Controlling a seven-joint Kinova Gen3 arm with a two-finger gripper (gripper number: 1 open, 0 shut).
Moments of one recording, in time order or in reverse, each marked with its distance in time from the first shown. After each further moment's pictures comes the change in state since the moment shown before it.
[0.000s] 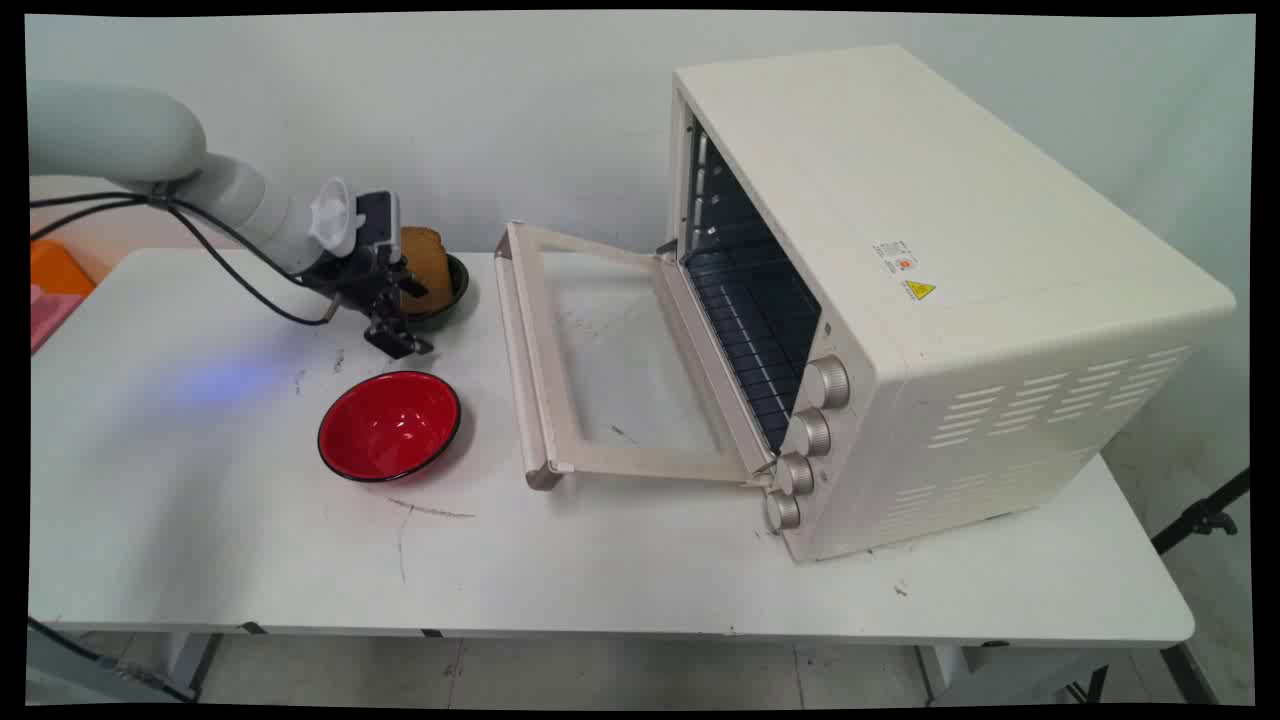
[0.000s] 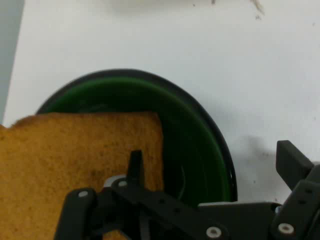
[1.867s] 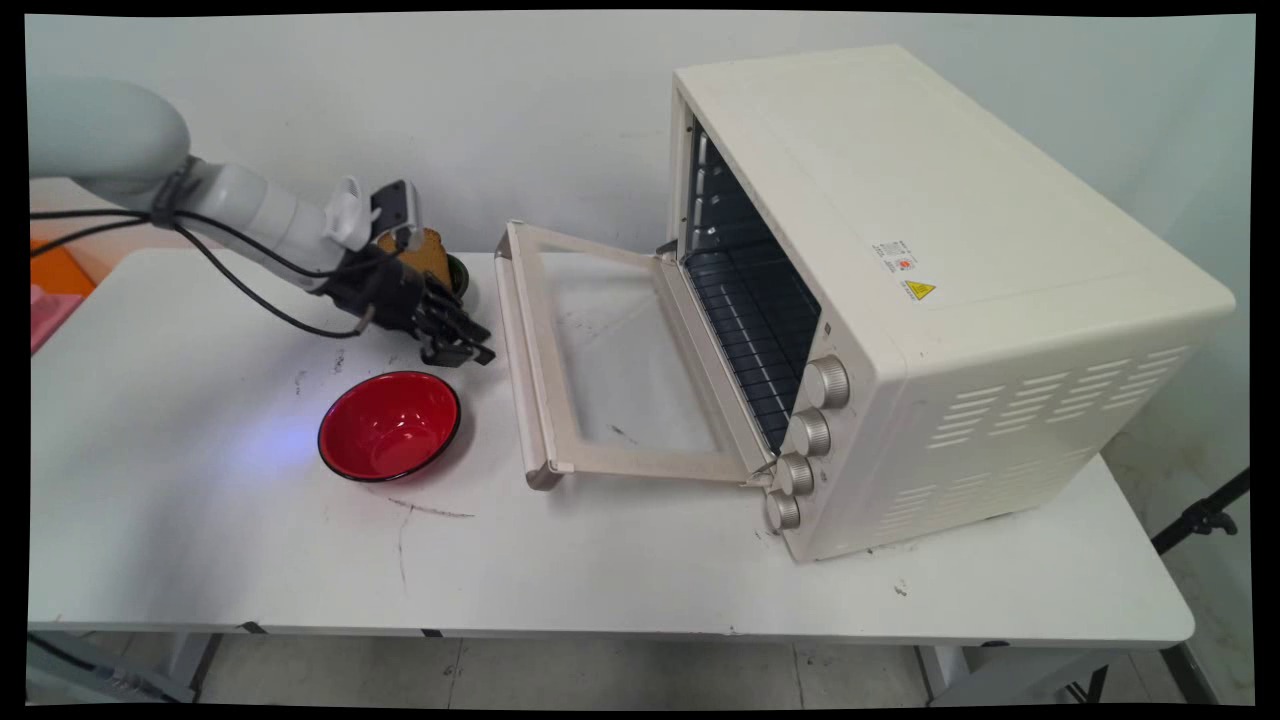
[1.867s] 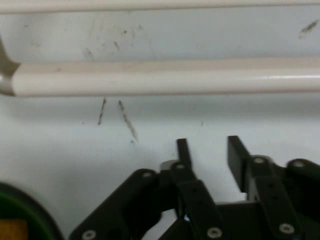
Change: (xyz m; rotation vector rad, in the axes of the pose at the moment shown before) arm 0.037 0.050 -0.014 -0.163 0.201 -0.170
